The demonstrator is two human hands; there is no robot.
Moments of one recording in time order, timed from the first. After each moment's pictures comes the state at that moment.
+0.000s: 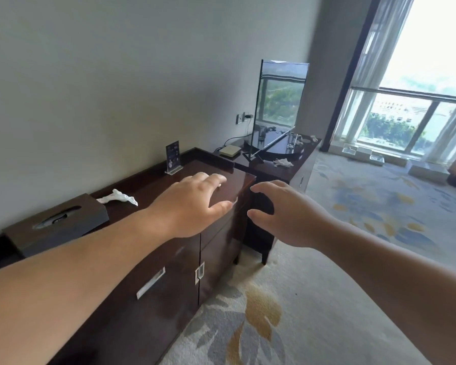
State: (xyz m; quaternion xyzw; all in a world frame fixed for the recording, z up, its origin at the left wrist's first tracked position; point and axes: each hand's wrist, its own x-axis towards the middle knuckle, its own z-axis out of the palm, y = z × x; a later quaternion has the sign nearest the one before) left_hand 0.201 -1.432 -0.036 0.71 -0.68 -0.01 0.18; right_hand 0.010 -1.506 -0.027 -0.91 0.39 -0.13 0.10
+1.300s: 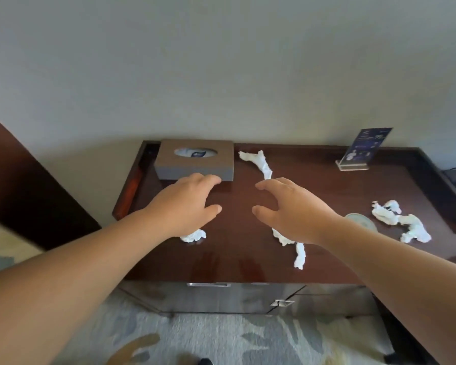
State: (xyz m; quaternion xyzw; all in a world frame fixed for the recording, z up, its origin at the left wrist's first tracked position) left_hand 0.384 -1.478 -0.156 0.96 -0.22 -0.08 0.13; right_hand 0.343 -1.692 -0.147 -0.97 -0.04 0.09 0.20
